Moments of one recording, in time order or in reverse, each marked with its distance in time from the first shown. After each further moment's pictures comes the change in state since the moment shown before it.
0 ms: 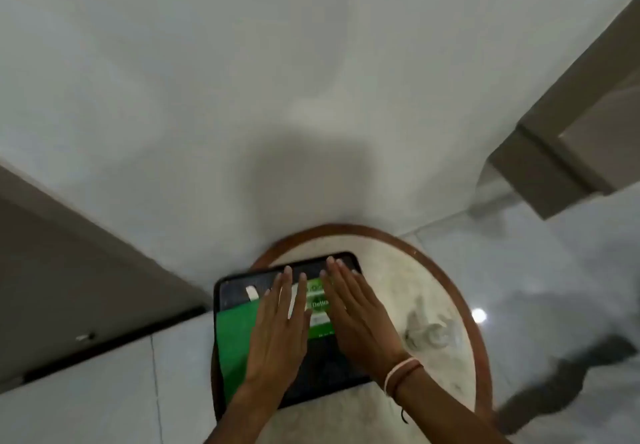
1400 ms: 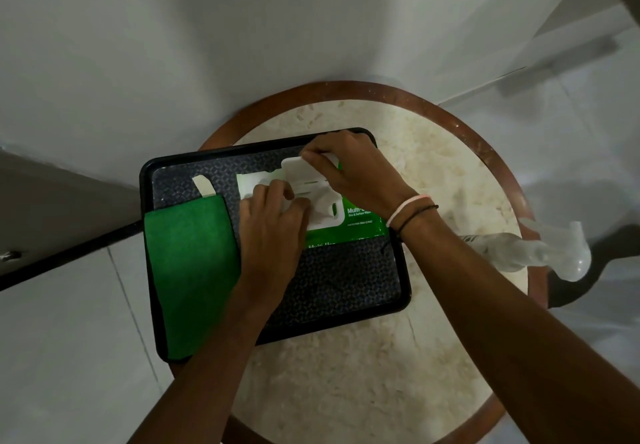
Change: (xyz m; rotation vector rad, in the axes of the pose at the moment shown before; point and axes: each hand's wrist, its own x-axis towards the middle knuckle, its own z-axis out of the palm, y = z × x) left_hand 0.058 -0.029 0.154 -0.036 0.182 0.009; right_hand 0.082 0.081 0.125 0.509 -0.097 0.147
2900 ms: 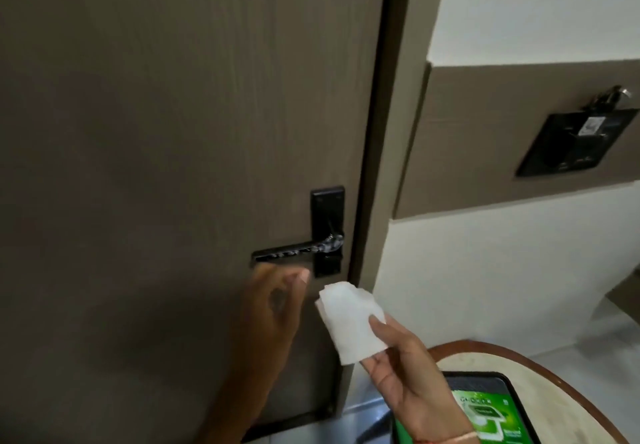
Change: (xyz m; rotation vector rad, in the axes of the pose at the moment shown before) left_hand -0.077 -0.228 -0.606 -0.559 0.692 -0.092; right_hand 0.008 -0.584 -0.059 1.727 0.153 0.434
